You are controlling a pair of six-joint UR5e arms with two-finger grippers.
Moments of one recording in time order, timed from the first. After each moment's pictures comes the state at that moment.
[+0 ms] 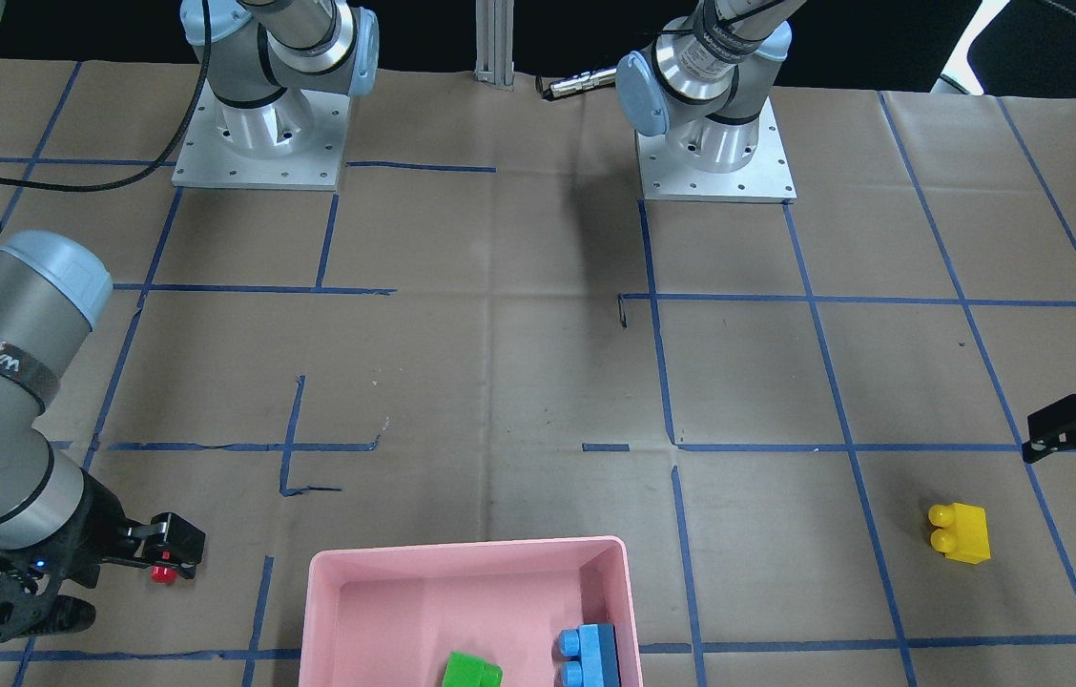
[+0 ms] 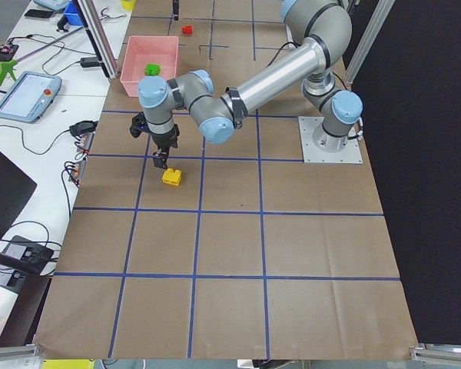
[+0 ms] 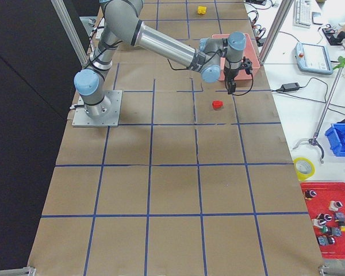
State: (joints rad) left arm -1.04 -2.05 -1.39 -1.24 1.57 0.78; right arm 1.42 -1.01 1.49 -2.19 -1.50 -0.22
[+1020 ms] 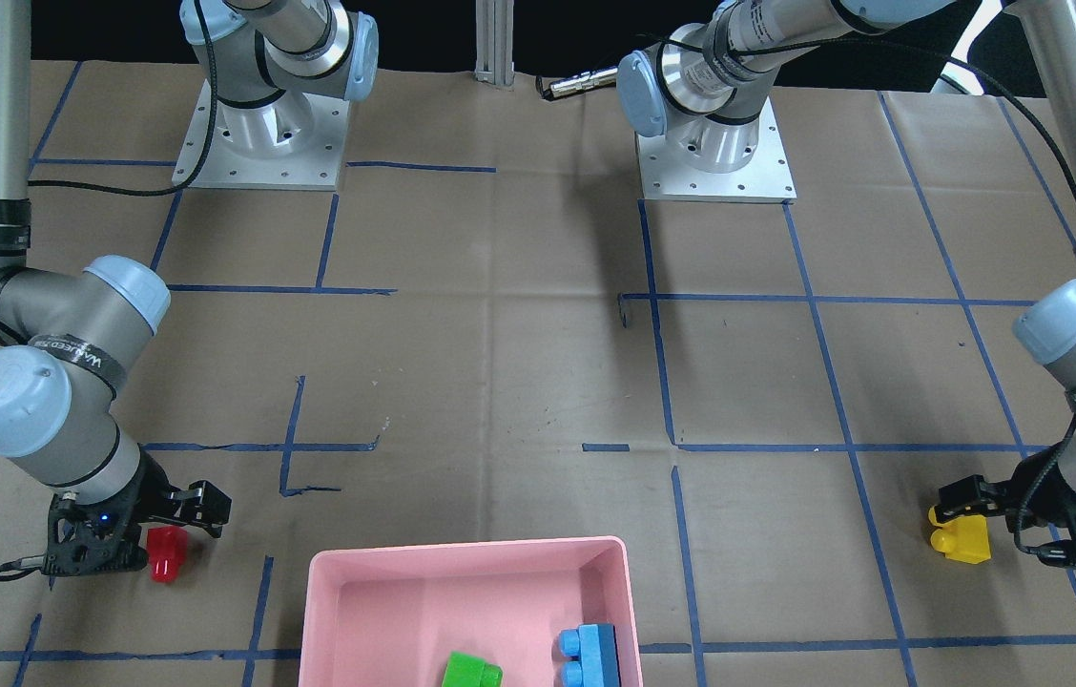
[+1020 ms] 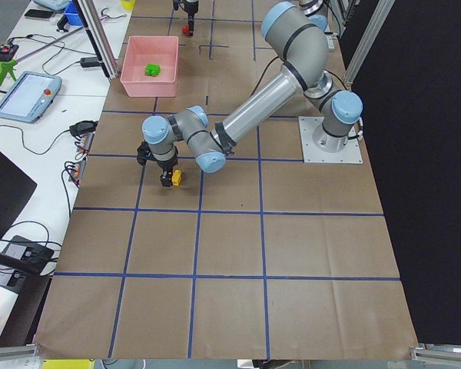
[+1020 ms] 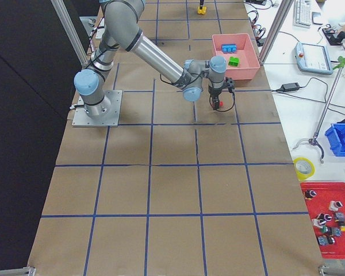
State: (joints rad) left arm -1.05 -2.21 -1.49 -1.03 1.52 0.65; right arm 1.38 -1.01 1.71 -2.38 -1.51 -0.26
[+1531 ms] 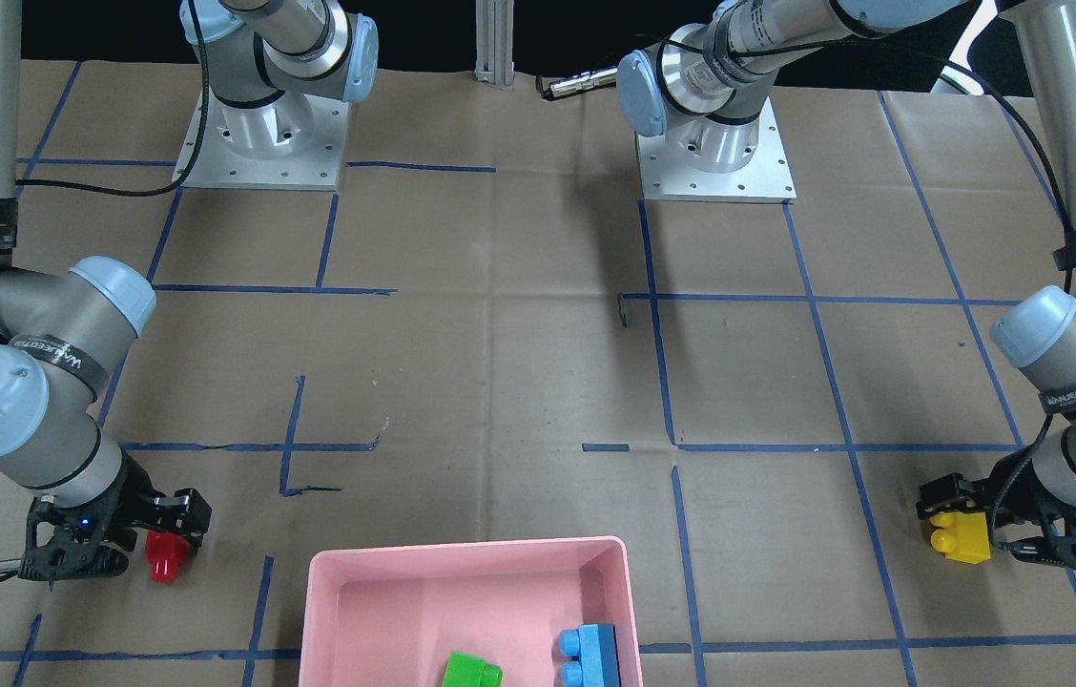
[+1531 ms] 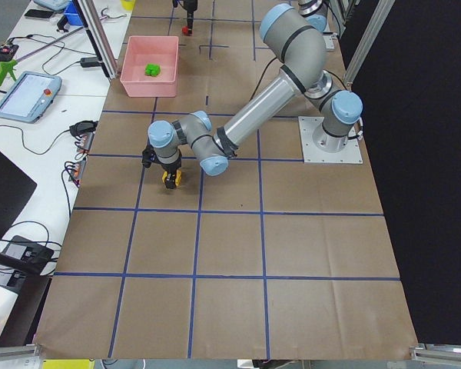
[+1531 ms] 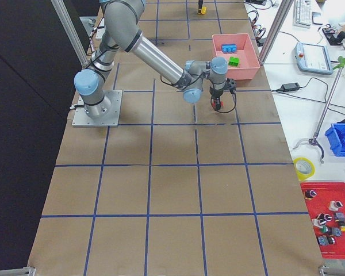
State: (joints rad) left arm -1.05 -2.22 -1.53 -1.00 1.52 0.66; right arm 1.36 -1.01 1.70 -2.38 -1.49 -0.26
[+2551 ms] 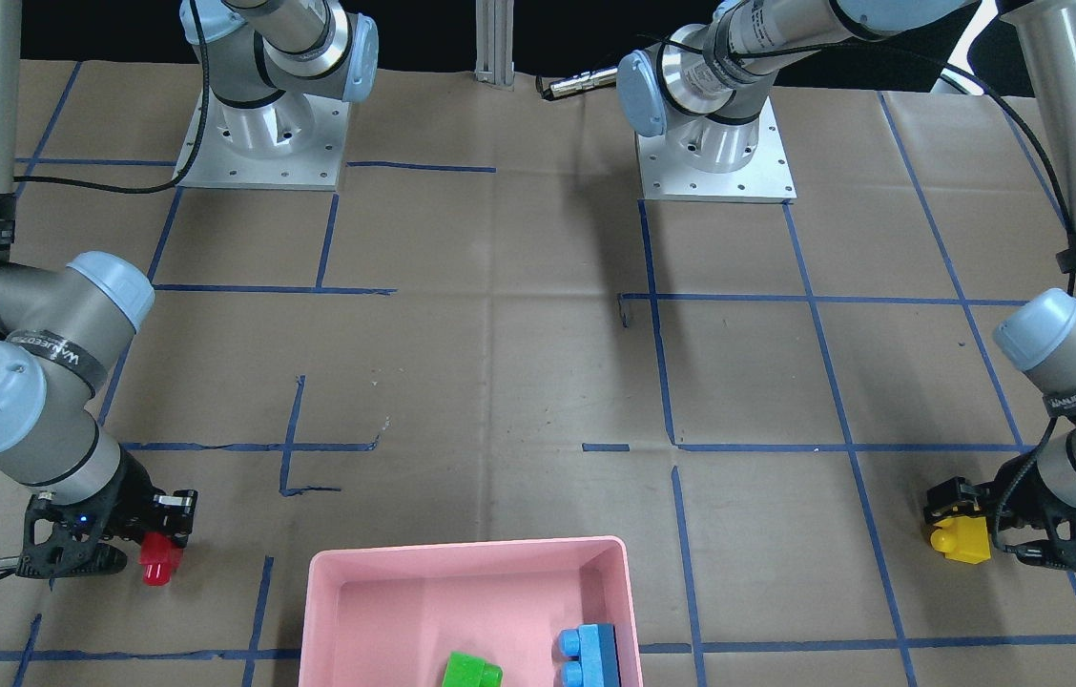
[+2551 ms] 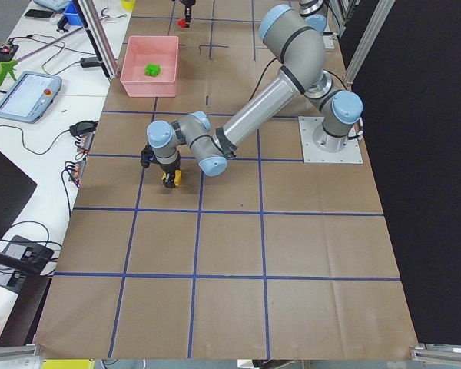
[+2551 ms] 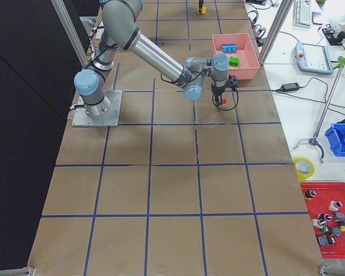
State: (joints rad) left arm -1.05 -2.22 -1.51 -1.00 1.53 0.67; right arm 1.36 -1.07 1.66 -2.35 -1.50 -0.27
